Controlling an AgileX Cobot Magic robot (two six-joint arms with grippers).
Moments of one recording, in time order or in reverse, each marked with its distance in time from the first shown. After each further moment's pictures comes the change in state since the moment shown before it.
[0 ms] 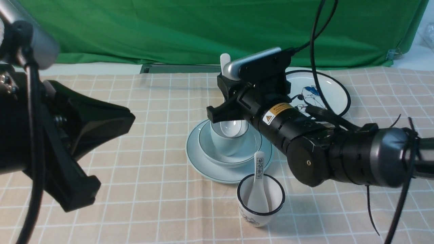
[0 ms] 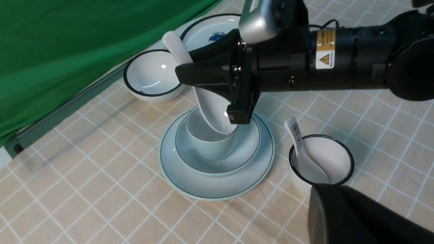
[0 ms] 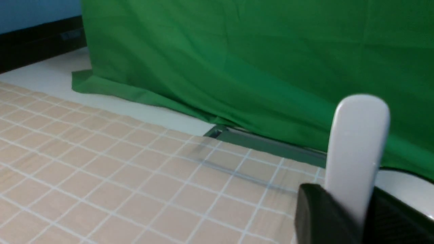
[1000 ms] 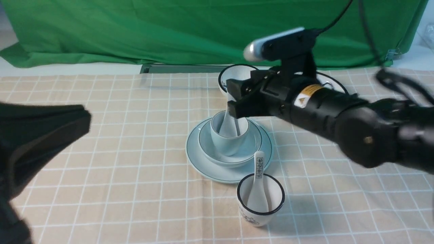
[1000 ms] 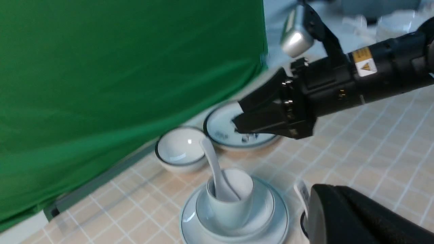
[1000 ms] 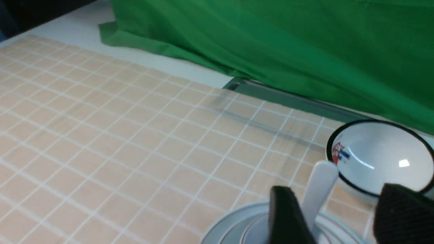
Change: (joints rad) right arm -0.031 -0.379 0.060 -0.010 0.528 -0.018; left arm 0.000 -0.346 0.273 -0.046 -0.289 0.009
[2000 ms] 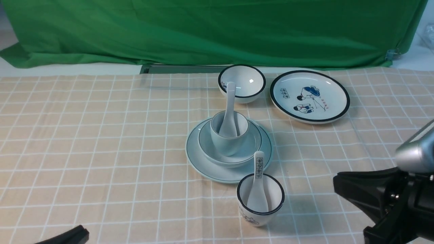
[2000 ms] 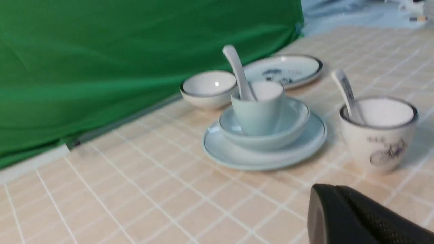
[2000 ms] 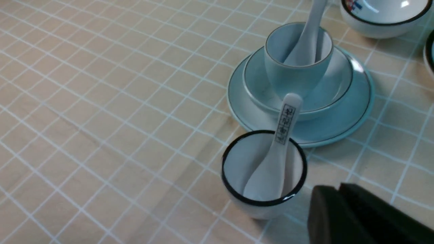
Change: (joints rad) right arm -0.043 -0.713 0.448 -0.022 0.428 0.051; left arm 0.000 -0.390 0.675 0.081 -0.295 0.009
